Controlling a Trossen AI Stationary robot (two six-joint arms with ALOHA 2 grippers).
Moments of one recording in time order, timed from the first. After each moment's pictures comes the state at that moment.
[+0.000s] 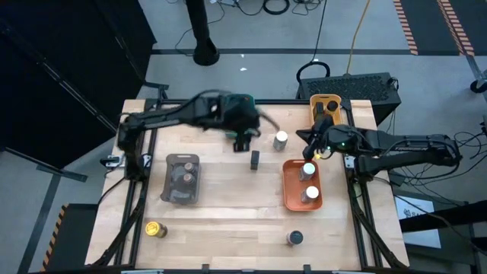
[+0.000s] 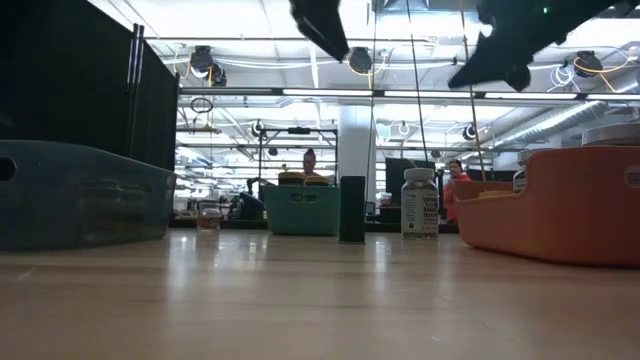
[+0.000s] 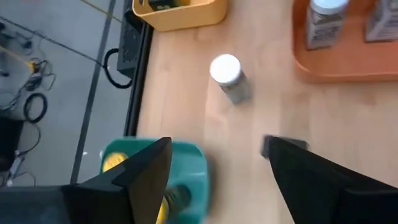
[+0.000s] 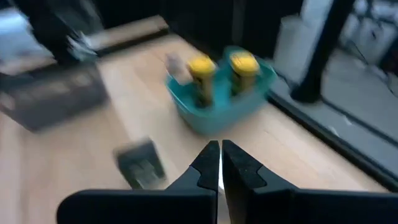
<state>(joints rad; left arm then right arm) 0.12 1.86 2.03 -1.05 -0.24 0.21 -0.05 0.80 0.69 -0.35 0.43 0.32</state>
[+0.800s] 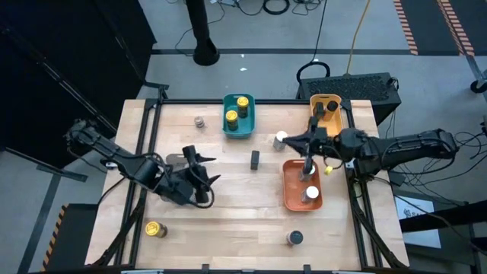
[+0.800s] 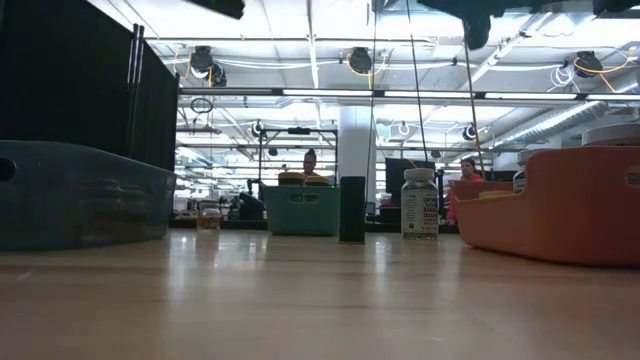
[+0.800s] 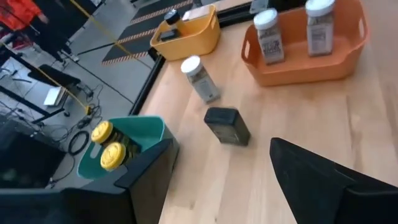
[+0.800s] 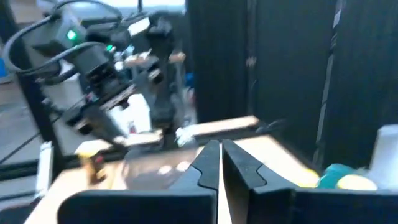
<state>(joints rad) -0.50 1.30 1.09 -0.56 -0.84 -0.17 0.07 0.87 0.63 0.26 0.26 0.11</state>
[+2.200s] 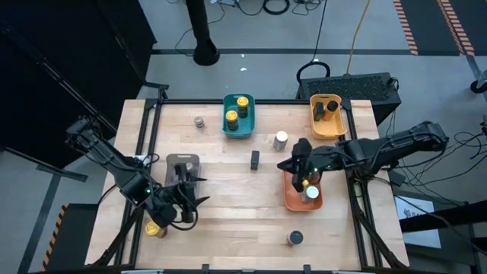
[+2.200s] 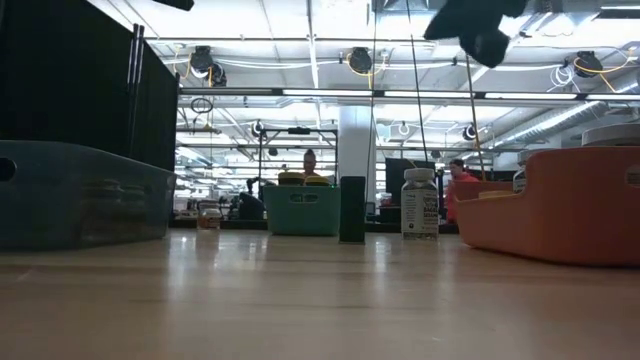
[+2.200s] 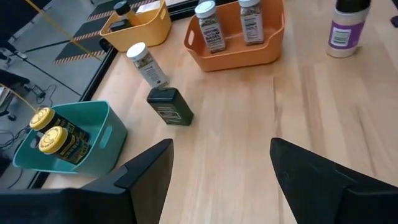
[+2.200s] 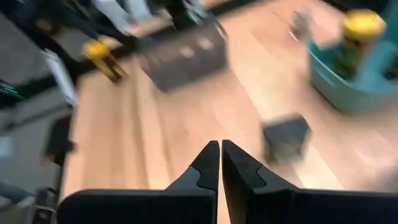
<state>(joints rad) -0.71 1.28 1.02 -0.61 -0.82 -0.39 0.23 1.10 0.91 -0.37 0.27 0.55</state>
